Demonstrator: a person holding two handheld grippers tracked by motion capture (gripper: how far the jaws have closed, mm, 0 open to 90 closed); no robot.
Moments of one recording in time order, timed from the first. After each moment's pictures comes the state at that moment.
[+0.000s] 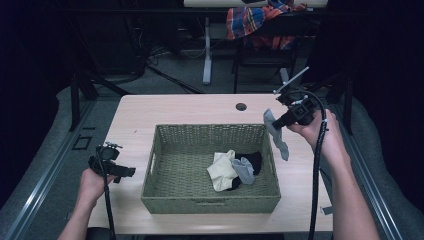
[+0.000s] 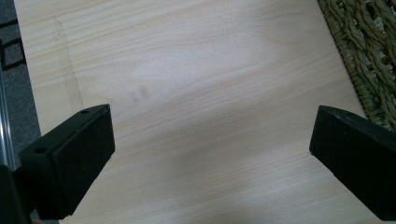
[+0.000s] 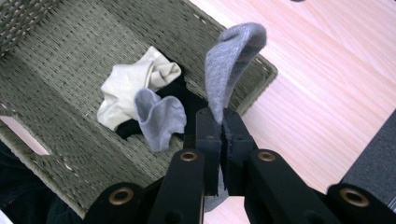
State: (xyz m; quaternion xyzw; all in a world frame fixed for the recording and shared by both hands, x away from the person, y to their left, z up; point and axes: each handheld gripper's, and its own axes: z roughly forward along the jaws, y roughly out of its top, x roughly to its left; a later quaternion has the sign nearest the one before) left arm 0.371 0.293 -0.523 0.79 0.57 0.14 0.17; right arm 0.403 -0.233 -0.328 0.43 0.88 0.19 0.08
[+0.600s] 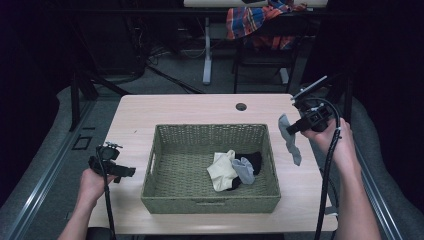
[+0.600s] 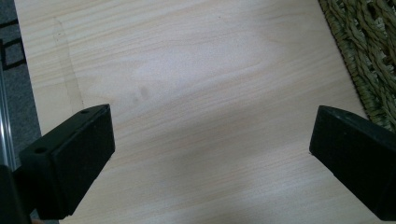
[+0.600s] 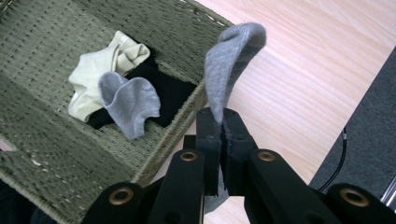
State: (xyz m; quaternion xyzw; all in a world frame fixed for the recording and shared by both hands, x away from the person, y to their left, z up) left arm 0.371 0.292 -0.523 0.79 0.57 0.14 0.17; right arm 0.401 -0.274 -0.350 0.48 0.85 0.19 0.08
